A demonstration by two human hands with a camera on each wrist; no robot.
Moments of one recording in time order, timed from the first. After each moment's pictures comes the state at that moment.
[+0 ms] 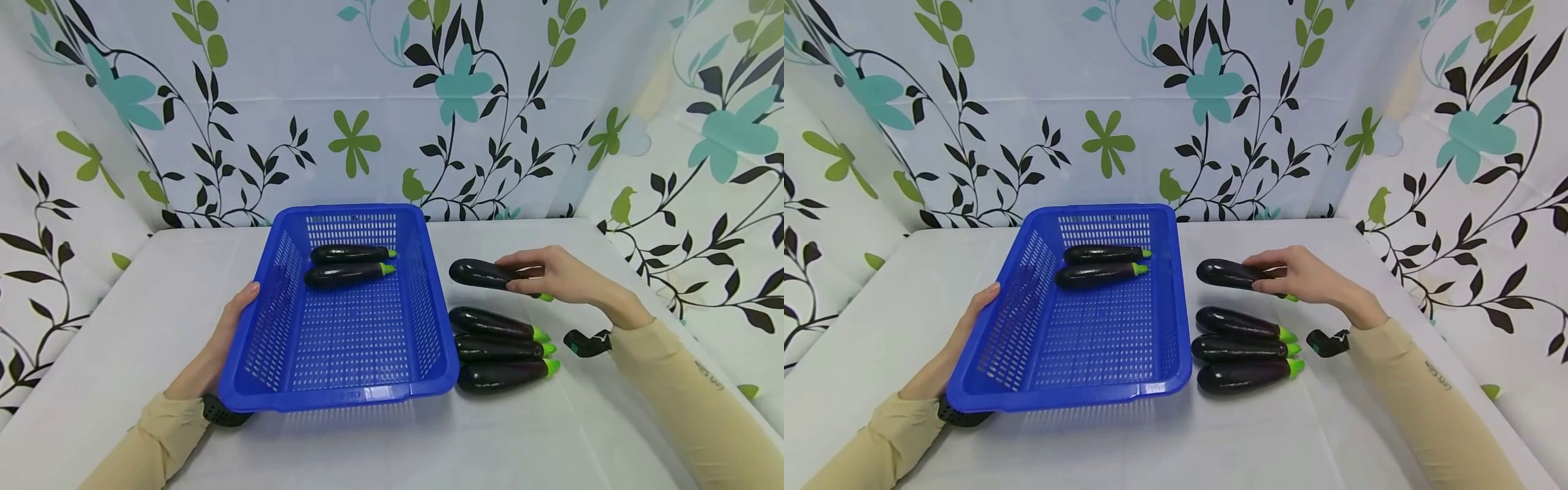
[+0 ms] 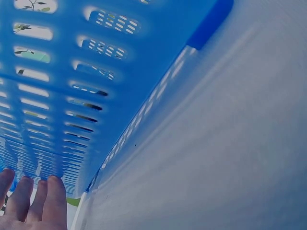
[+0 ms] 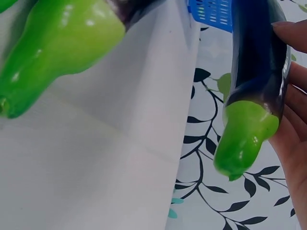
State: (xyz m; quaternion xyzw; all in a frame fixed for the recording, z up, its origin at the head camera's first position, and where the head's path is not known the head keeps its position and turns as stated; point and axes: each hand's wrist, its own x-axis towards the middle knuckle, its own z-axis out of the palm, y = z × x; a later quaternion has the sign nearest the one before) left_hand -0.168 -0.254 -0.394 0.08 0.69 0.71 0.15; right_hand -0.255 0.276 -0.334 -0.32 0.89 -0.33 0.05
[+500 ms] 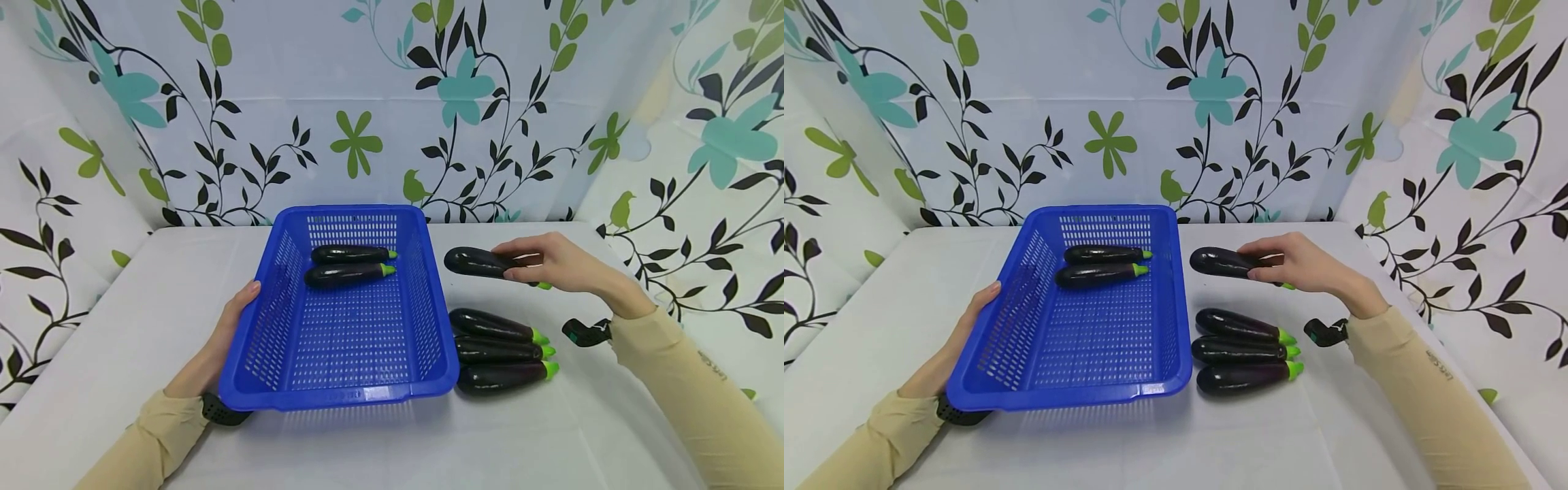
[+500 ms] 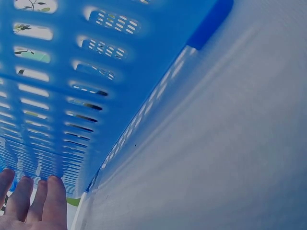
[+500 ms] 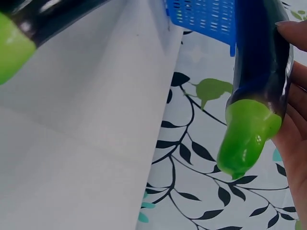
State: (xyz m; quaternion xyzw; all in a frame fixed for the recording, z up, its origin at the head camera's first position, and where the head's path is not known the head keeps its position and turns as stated) left_hand -0.169 -0.254 -0.395 0.08 0.68 0.71 0.15; right_hand -0.256 0.263 -0.305 -0.34 0.90 -0.29 0.03
